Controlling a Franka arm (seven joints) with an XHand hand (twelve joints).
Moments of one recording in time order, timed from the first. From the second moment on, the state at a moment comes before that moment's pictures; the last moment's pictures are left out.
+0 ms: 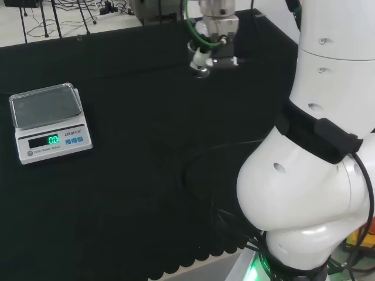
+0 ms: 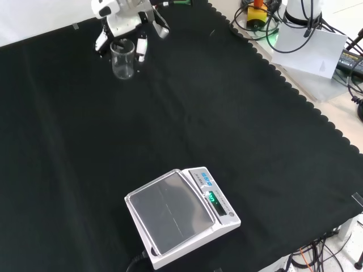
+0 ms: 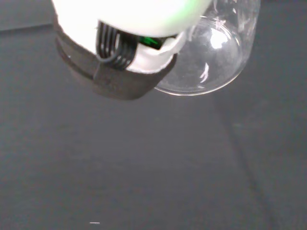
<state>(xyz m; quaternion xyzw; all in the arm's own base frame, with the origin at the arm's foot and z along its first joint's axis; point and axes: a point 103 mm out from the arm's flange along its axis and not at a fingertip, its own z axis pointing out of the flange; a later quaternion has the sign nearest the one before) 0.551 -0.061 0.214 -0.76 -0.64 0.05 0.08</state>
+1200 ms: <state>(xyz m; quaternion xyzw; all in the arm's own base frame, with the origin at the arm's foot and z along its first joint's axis) 0.622 0.223 0.221 -0.62 -0.78 0.06 0.08</state>
